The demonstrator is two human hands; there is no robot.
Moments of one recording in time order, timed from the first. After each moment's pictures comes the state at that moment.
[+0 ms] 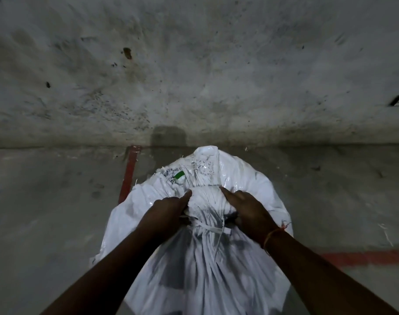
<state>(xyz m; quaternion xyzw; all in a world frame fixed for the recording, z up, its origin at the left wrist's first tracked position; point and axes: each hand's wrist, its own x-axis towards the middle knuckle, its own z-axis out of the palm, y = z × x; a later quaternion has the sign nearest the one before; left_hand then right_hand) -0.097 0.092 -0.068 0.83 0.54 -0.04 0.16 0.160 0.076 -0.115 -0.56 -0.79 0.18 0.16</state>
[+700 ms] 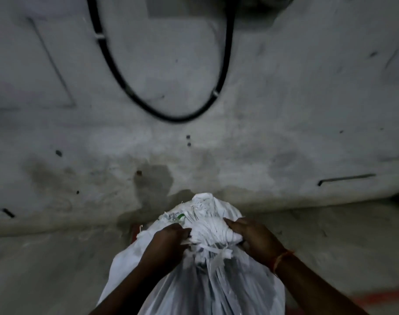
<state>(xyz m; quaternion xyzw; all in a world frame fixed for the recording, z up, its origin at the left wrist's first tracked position) -0.073 0.120 0.341 0.87 0.46 0.16 0.10 0.212 0.098 0.315 -0.55 -0.81 0.12 0.19</state>
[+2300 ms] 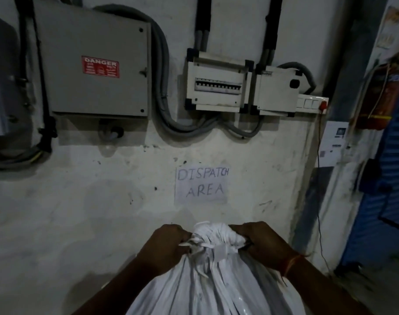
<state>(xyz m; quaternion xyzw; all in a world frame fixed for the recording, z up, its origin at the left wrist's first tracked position) 0.729 0.161 0.665 0.93 0.28 0.22 0.02 1.001 0.053 0.675 -0.58 -0.78 -0.07 0.23</state>
